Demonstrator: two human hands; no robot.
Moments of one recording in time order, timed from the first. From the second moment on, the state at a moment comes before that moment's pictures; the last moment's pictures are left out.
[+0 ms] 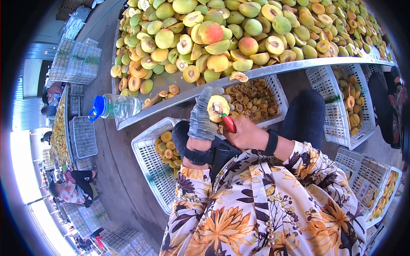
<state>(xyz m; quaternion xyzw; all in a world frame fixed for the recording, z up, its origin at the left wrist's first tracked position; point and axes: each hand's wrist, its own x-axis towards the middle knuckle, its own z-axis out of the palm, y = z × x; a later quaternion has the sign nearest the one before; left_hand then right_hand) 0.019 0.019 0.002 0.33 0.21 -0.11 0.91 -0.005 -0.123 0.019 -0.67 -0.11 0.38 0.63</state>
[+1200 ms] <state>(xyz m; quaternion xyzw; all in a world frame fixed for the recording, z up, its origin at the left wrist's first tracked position) 0.002 0.072 -0.040 0.26 0.28 0.02 0.92 0.001 -0.152 0.032 -0.30 -0.06 0.60 0.74</state>
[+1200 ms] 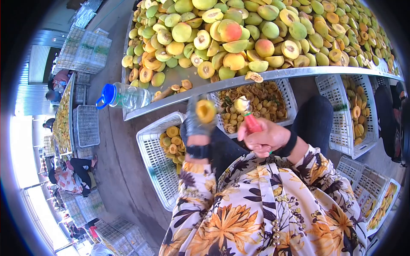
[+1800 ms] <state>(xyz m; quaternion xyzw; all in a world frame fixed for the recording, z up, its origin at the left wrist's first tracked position) 0.132 0.080 -0.017 0.98 0.14 -0.07 0.15 -0.001 -0.171 -0.009 -0.87 -0.23 0.13 0.42</state>
